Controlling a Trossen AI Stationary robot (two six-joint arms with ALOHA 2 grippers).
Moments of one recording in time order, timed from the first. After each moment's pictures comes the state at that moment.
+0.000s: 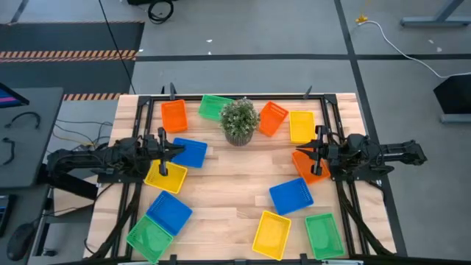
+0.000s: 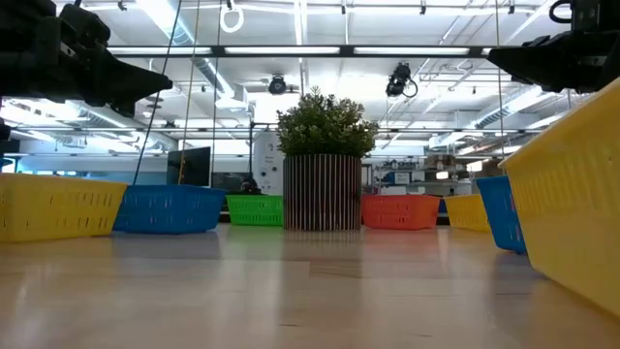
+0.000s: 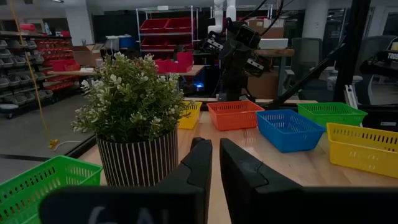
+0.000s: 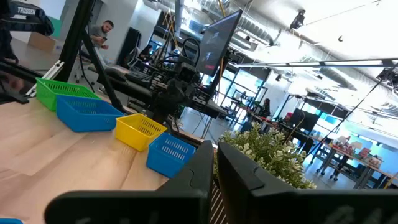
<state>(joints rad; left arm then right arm) 0.05 0.12 0.01 0.18 -0.11 0.01 0.03 0.02 0.01 0.19 0.07 -0.47</state>
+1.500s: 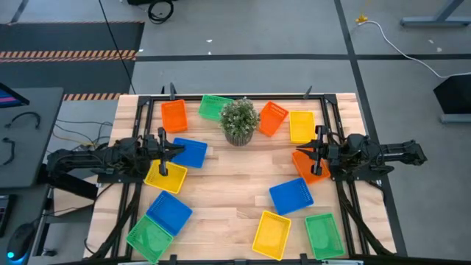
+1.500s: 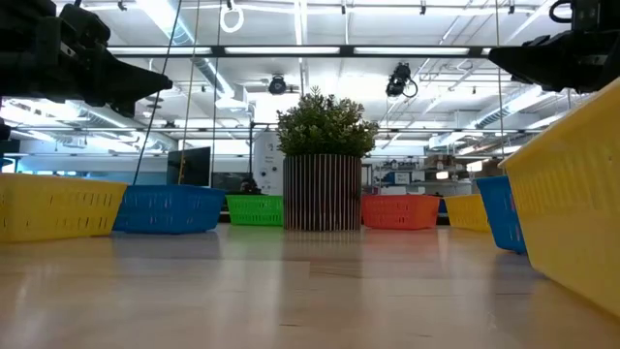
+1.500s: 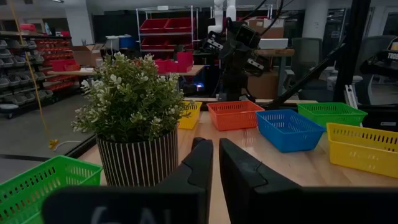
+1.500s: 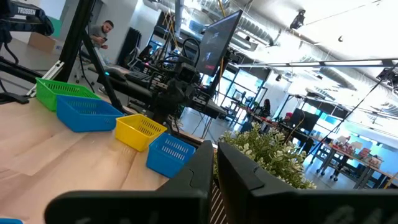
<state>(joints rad) 0.05 0.12 0.01 0.18 -0.11 0.01 0.03 0.02 0.01 0.20 0.05 -0.46</state>
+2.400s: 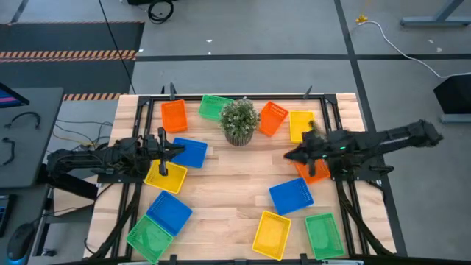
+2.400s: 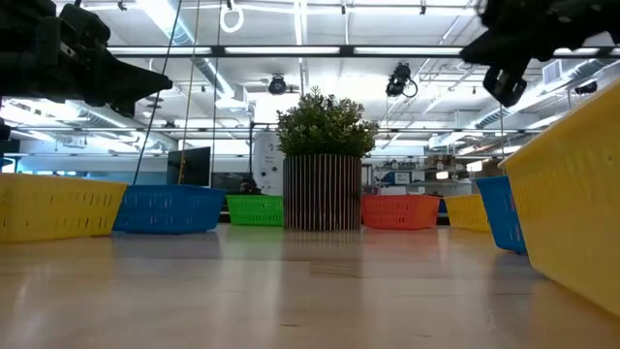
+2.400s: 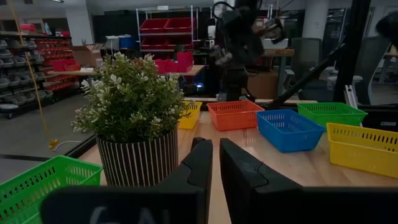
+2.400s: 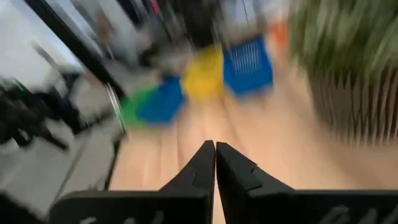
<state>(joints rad) 0.05 0.12 0.01 0.18 -0.11 0.01 0.15 0.70 0.47 -0.12 0.09 0.59</state>
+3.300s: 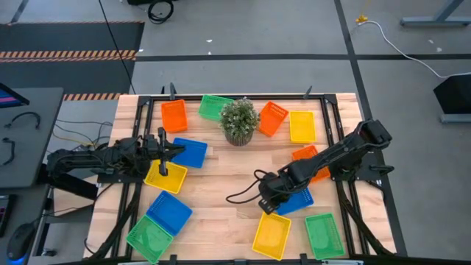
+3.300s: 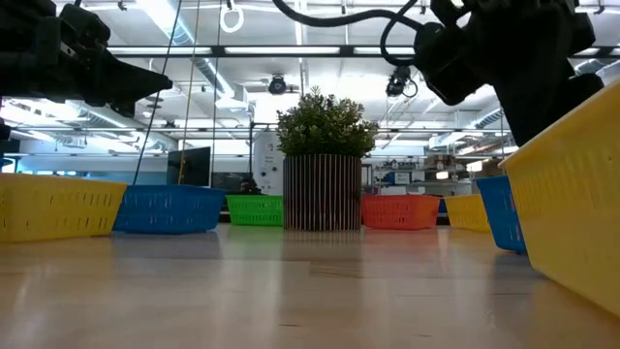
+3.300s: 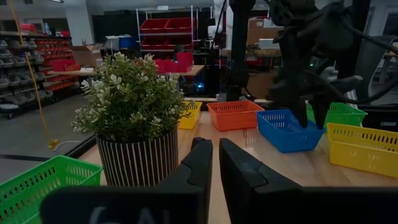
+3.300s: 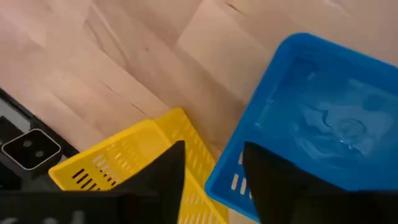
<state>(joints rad) 0.05 0.12 0.01 0.18 -0.11 0.01 0.38 1.69 1.13 -0.70 -0.19 1.35</state>
